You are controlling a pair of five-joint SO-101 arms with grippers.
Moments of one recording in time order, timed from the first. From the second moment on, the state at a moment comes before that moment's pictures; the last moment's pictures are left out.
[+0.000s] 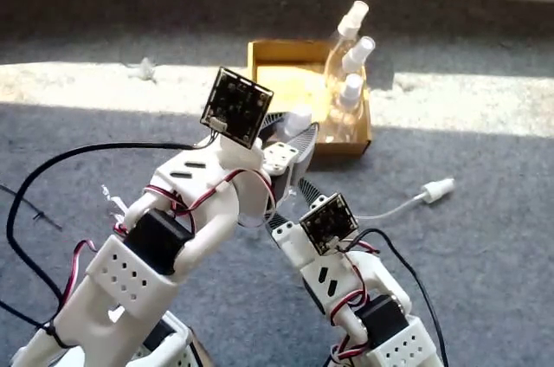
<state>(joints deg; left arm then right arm) 31.8 -50.9 38.1 42.6 11.7 -35.5 -104.5 94.6 29.8 10.0</state>
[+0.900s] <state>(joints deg) 34.0 -51.5 50.2 39.3 9.9 -27.5 -104.5 94.7 29.9 0.2</state>
